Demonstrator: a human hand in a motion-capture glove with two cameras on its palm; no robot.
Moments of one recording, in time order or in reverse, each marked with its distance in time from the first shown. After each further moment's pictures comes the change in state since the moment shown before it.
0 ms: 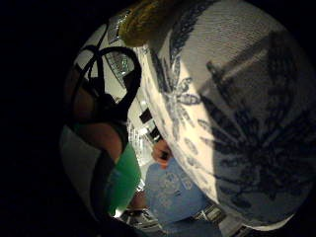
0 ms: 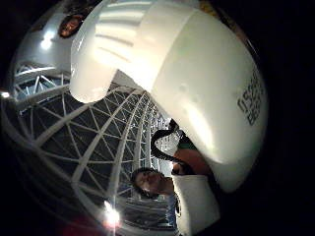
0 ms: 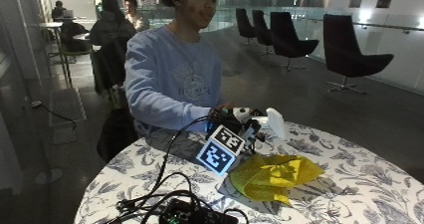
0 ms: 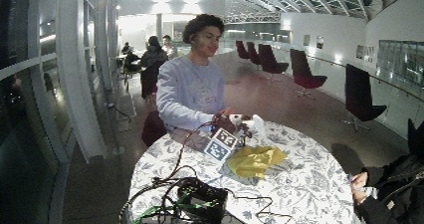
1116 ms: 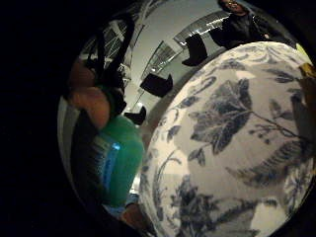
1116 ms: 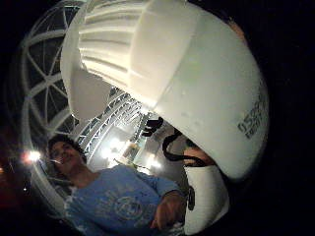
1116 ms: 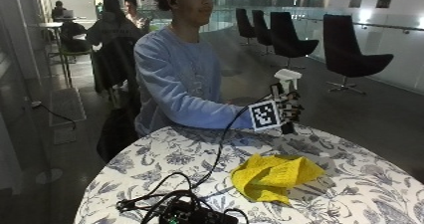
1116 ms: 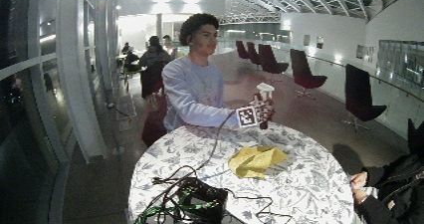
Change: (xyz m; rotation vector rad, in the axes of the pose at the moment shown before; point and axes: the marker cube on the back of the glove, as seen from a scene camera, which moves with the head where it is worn) arm -0.054 -0.075 0.187 0.132 0.289 -0.899
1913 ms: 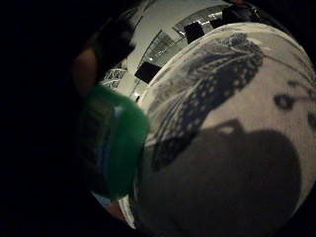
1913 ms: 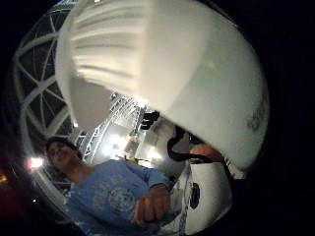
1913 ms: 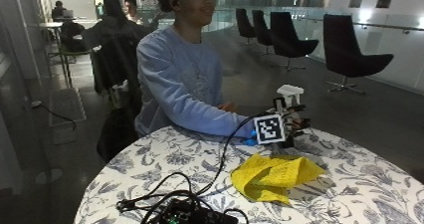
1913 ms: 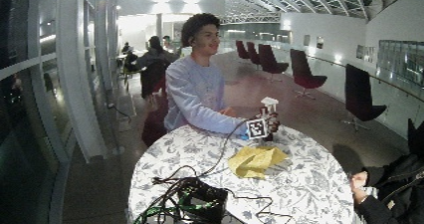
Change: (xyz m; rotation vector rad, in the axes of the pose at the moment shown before) arm 0.048 0.032 0.001 -0.242 0.066 0.051
